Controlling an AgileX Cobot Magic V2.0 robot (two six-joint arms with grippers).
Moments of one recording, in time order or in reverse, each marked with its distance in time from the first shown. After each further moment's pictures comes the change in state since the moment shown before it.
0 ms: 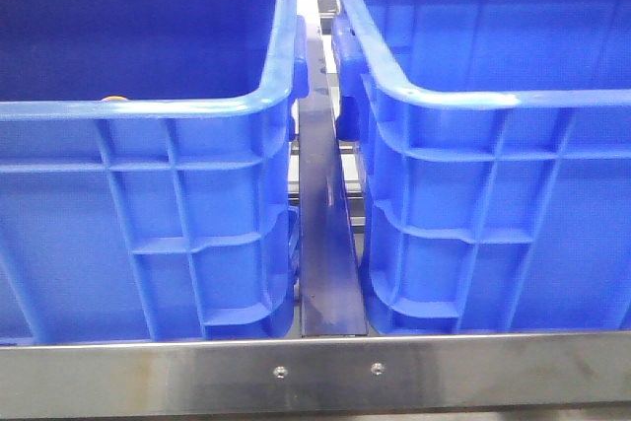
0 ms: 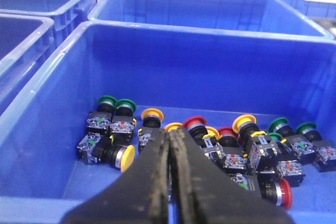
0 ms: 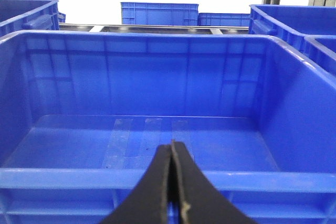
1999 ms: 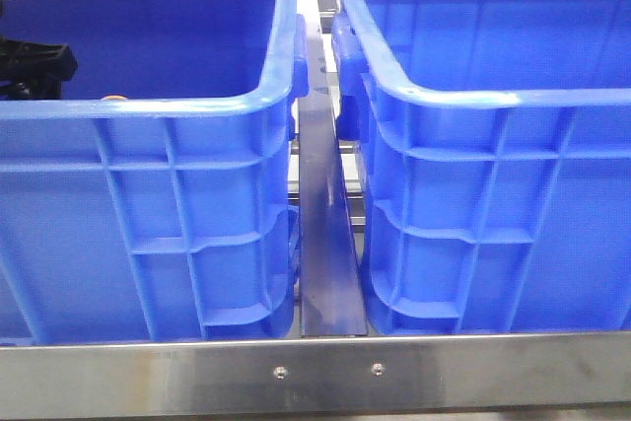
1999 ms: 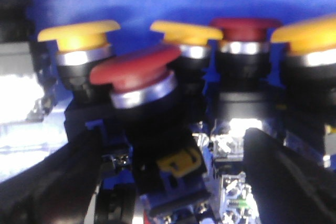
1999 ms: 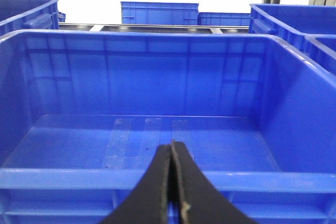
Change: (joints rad) left arm -0.138 1.576 -0.937 -0.070 0.444 -0.002; right arm 0.000 0.000 0.000 0.000 0.000 0.000
